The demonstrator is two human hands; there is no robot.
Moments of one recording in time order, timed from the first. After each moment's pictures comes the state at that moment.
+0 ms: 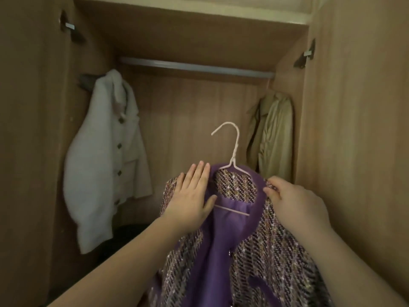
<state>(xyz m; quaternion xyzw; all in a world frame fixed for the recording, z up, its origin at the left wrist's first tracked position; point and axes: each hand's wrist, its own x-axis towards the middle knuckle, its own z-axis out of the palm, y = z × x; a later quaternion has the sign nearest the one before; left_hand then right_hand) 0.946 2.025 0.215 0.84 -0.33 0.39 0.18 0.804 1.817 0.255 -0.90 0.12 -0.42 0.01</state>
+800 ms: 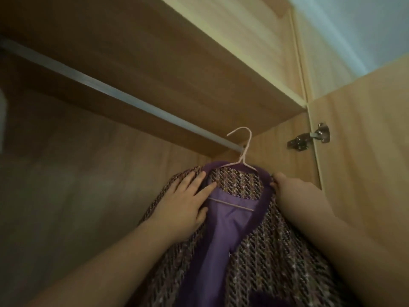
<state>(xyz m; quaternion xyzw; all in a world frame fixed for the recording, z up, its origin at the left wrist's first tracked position) 1.267 1.894 0.435 0.66 -0.47 0.56 0.16 1.036 1.745 0.487 -0.79 0.30 -0.49 -0.22</state>
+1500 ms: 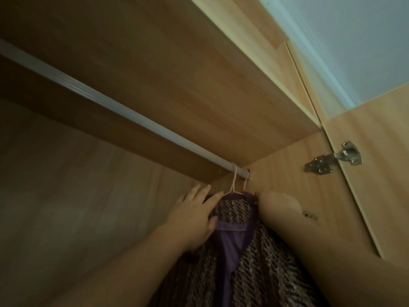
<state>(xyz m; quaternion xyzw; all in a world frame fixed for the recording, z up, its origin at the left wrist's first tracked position) 1.328 1.830 0.517 0.65 -0.53 0.51 0.21 1.156 1.684 0.569 -0.76 0.38 -0.44 -0.28</state>
